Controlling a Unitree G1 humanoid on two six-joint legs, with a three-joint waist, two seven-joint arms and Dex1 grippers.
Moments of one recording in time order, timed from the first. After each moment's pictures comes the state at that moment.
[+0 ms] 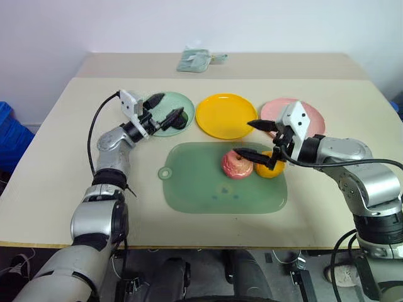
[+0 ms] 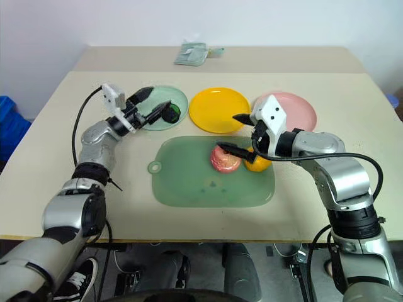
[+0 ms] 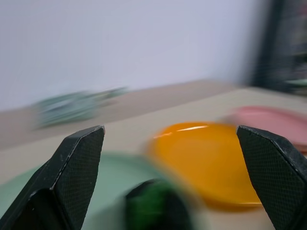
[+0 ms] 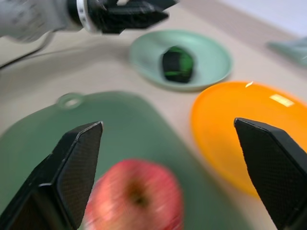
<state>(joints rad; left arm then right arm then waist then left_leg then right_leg) -0.81 0.37 0.17 0.80 -0.43 -0.14 -1.31 -0.47 -0.75 0.01 -0.34 0.48 0.67 0.85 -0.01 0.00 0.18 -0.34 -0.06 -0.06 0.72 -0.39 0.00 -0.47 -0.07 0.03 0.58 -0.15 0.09</state>
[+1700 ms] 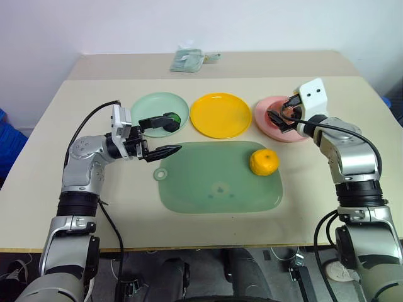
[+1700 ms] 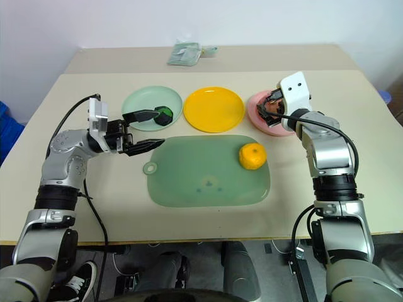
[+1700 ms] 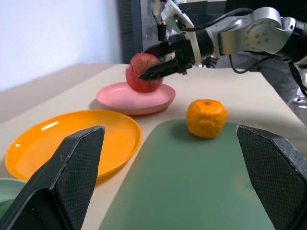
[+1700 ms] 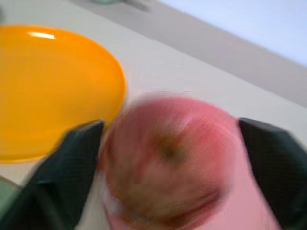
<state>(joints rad) -0.61 0.50 0.10 0.36 -0.48 0.05 -1.35 -0.70 -0.58 -0.06 0.20 0.14 0.54 0.41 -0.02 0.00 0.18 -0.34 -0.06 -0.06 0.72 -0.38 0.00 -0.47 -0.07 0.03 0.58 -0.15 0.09</state>
